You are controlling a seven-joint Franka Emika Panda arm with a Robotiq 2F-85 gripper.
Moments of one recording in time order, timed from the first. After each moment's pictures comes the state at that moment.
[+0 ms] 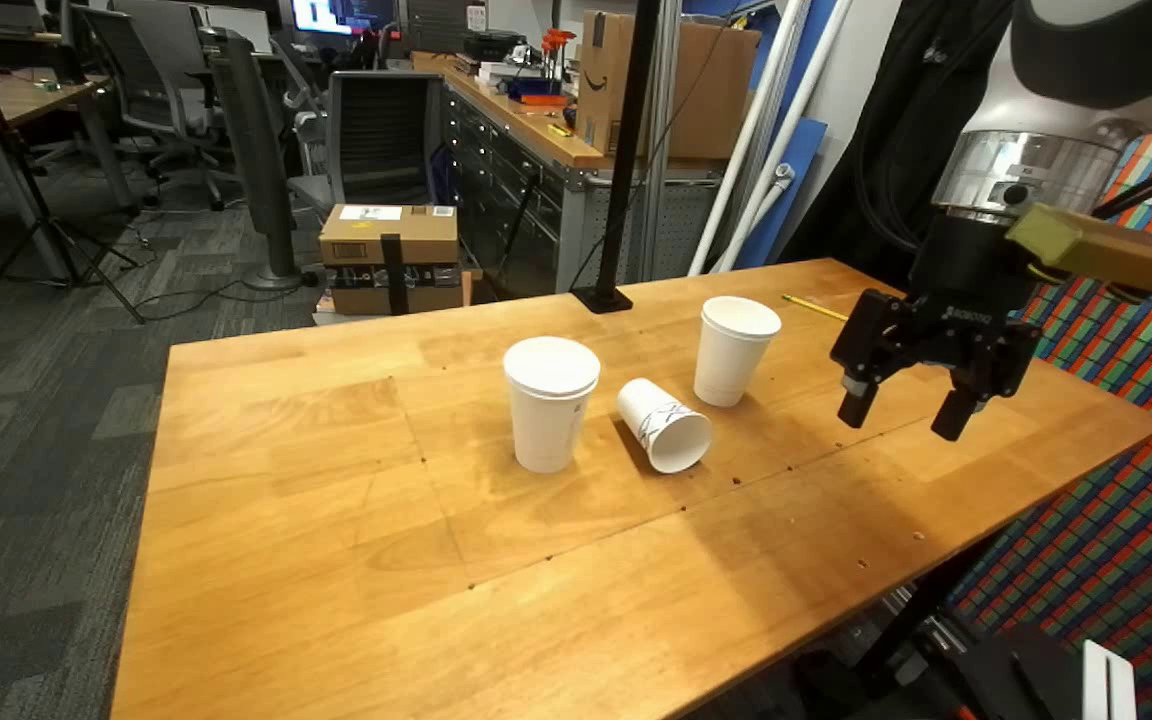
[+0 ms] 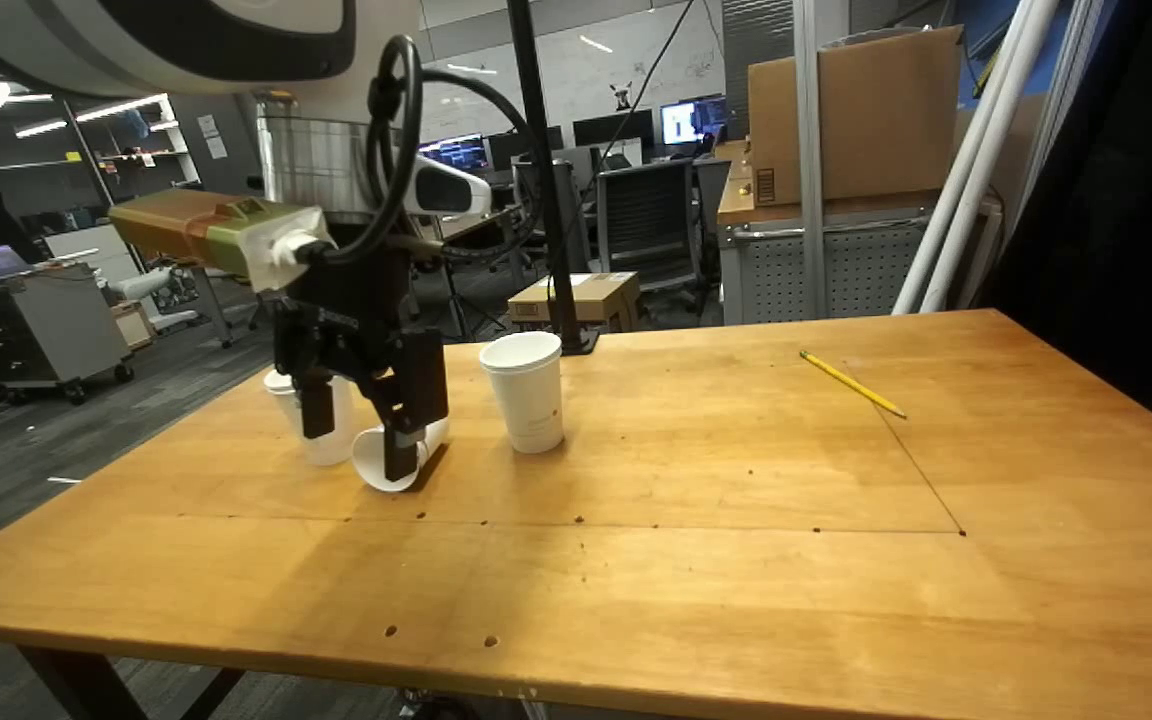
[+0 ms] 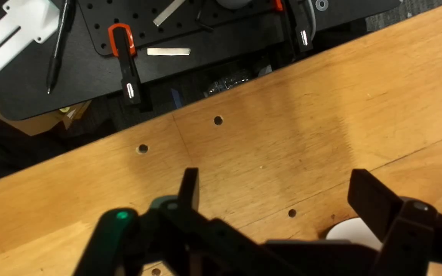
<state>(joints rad) -0.05 -0.56 -0.08 -2.72 0.11 1.99 0.08</state>
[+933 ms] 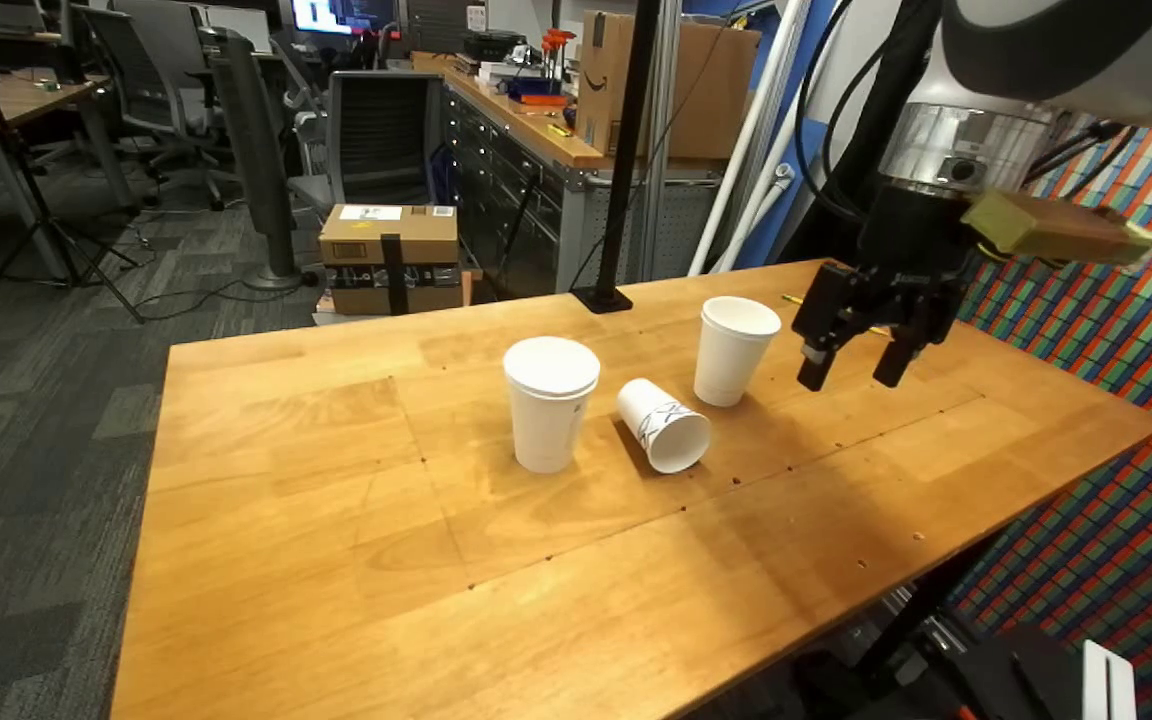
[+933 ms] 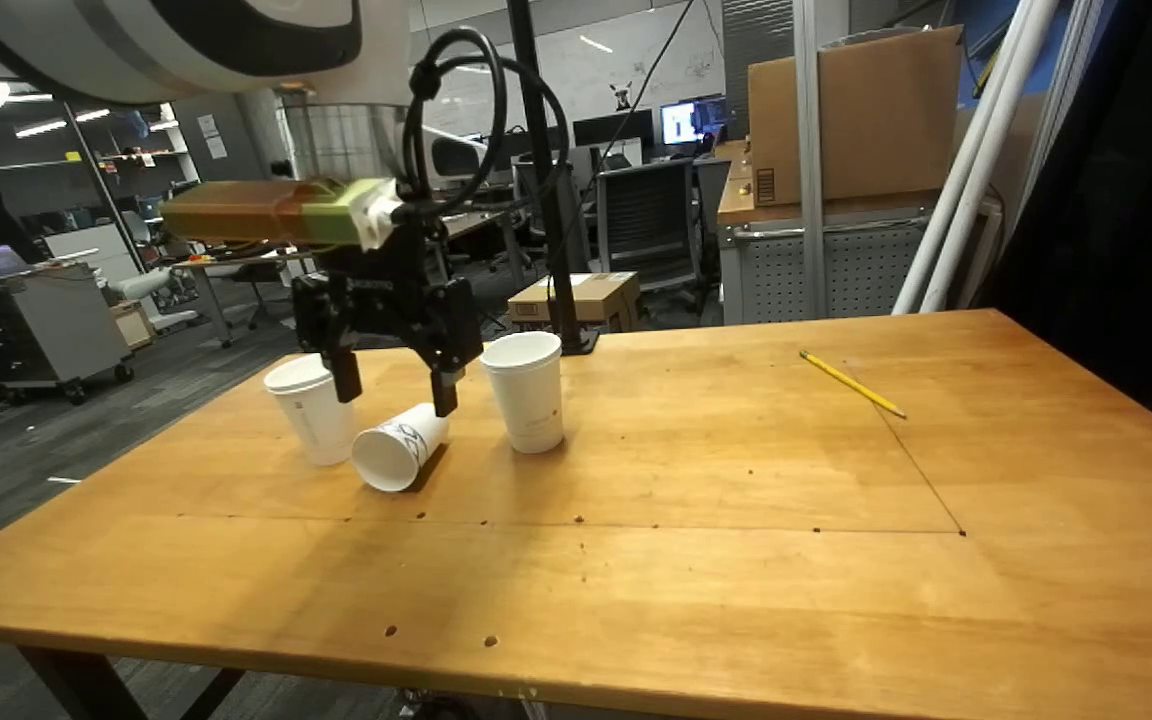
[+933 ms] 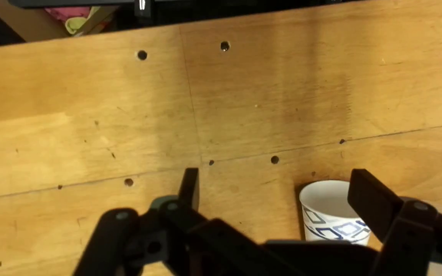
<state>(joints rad) -0.01 -0.46 -0.04 -2.63 0.06 2.10 -0.08</state>
